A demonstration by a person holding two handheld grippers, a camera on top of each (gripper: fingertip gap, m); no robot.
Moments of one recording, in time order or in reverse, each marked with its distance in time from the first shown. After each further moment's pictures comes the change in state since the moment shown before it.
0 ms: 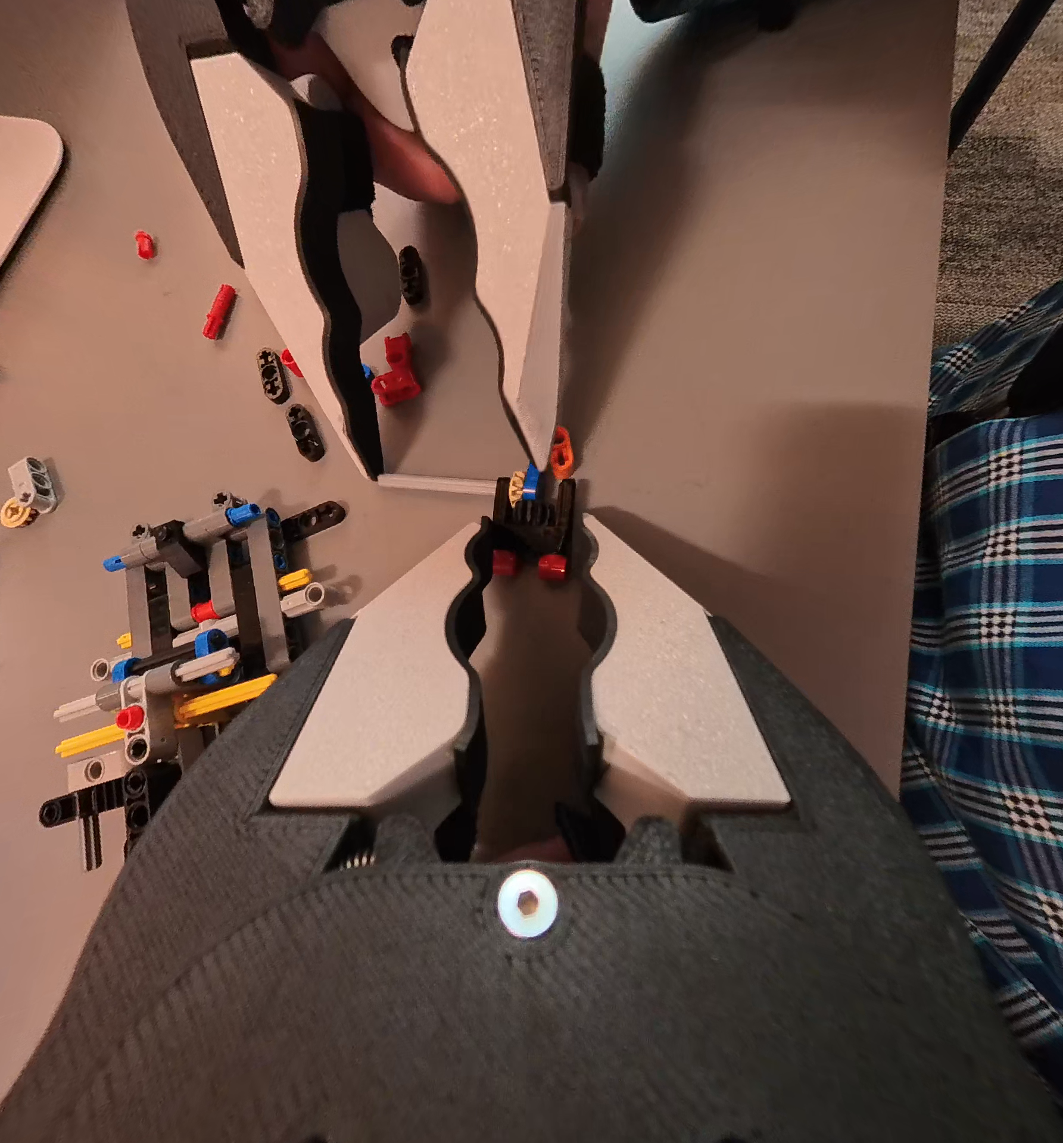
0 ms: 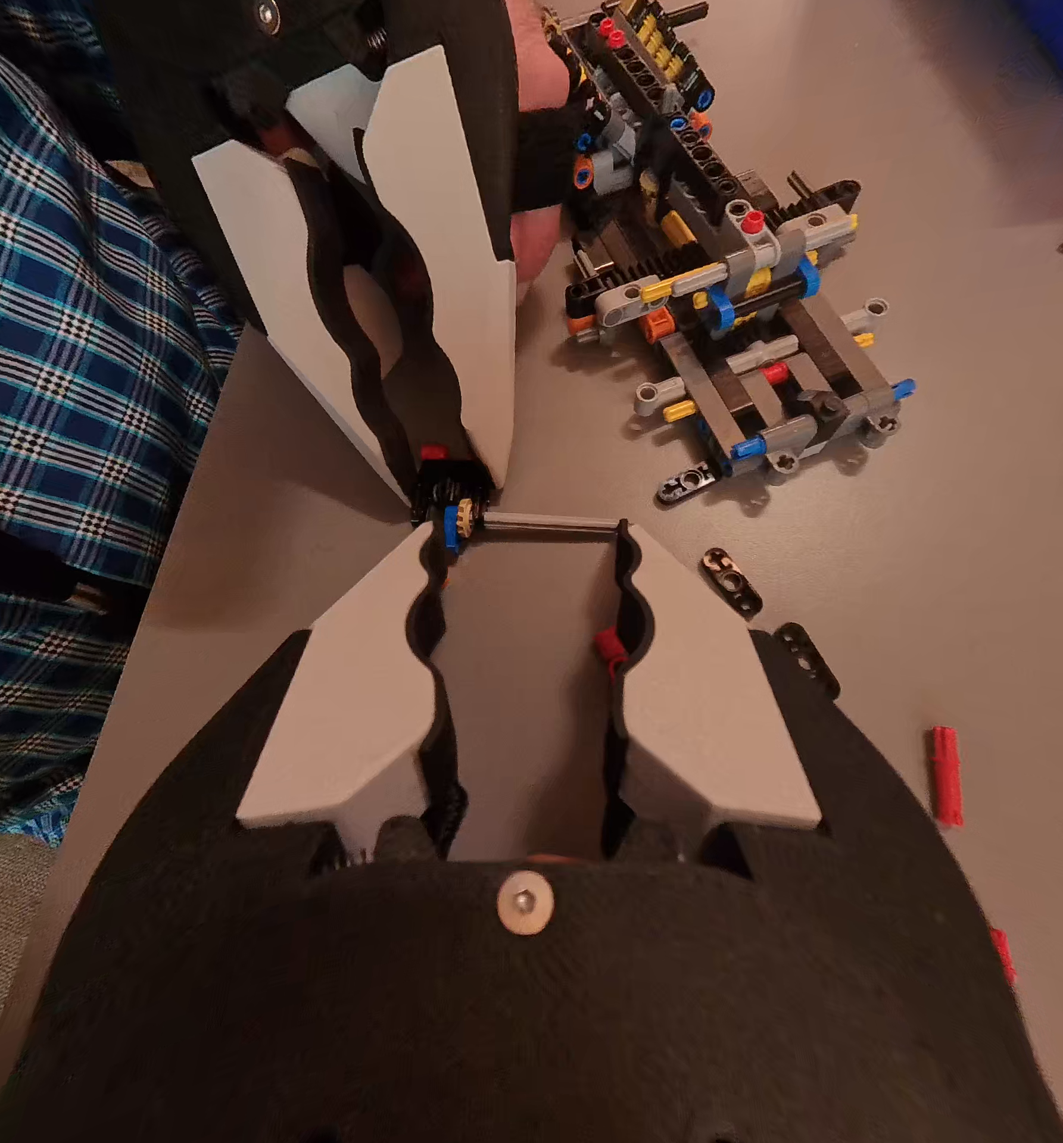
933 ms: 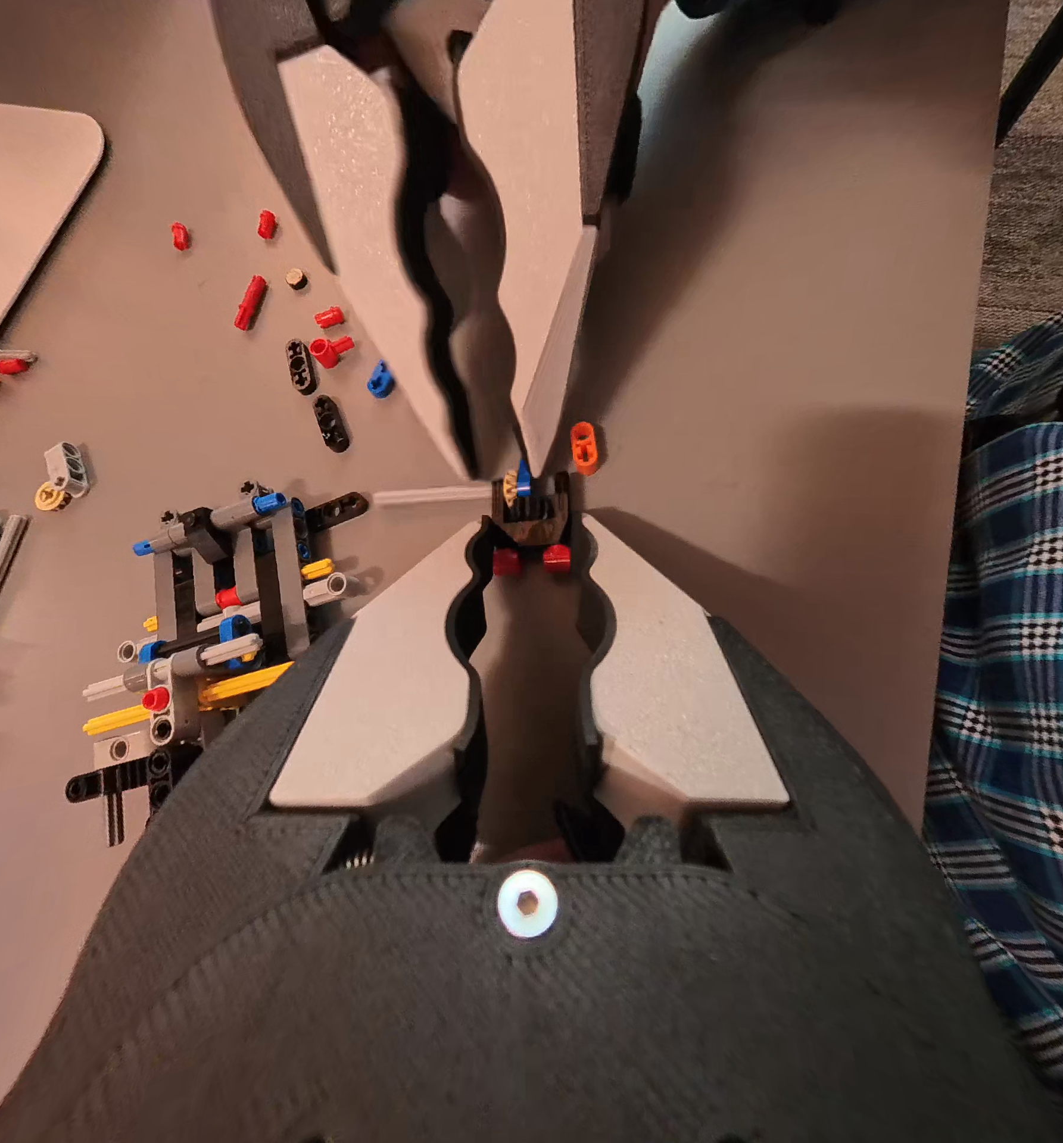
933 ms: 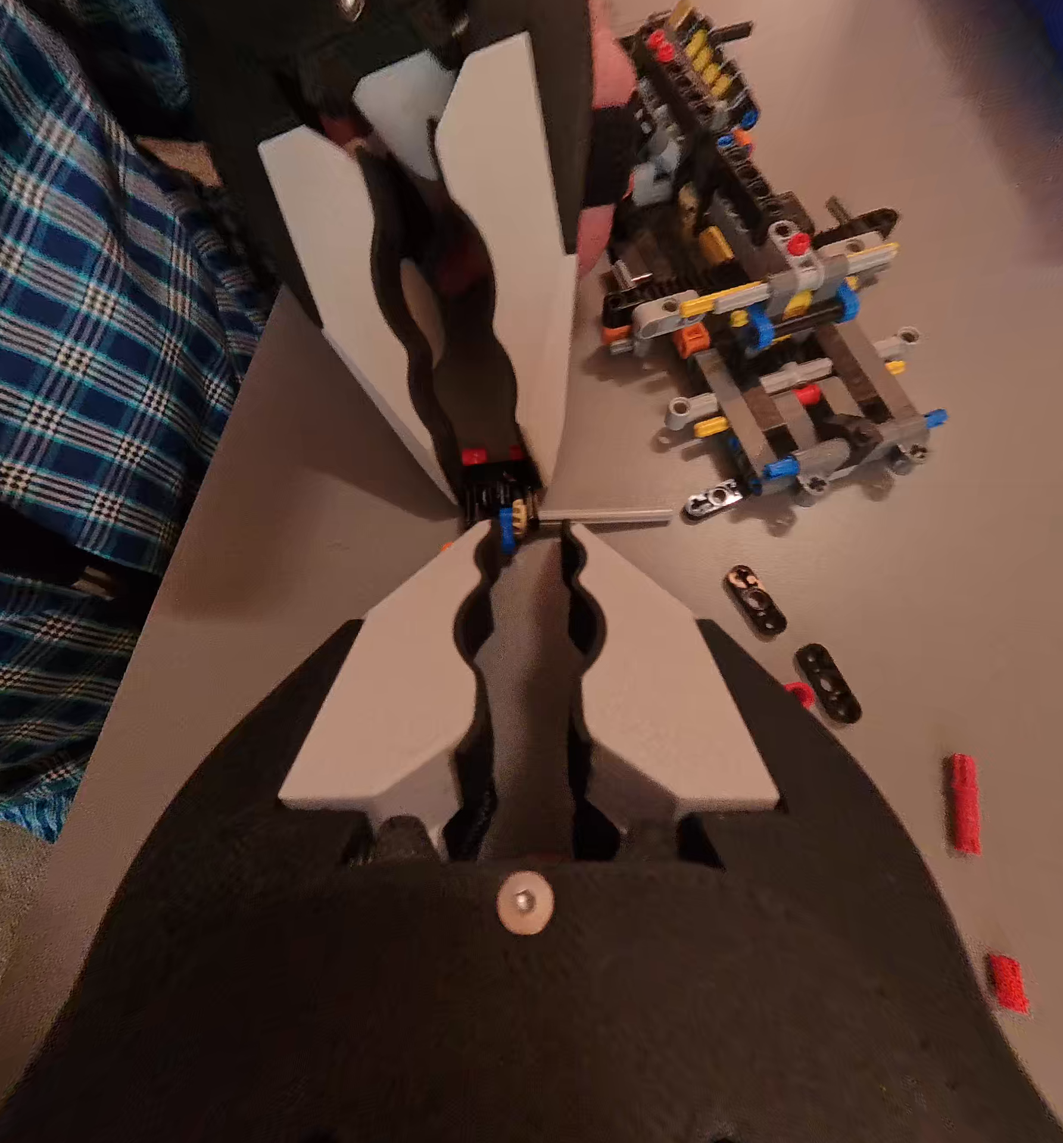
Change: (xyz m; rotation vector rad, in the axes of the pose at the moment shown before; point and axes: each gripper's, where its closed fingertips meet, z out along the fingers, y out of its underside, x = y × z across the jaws) left arm -0.007 0.002 -0.002 -0.003 -0.040 -0.009; right arm -0.012 -0.001 0.002 0.006 -0.013 -0.054
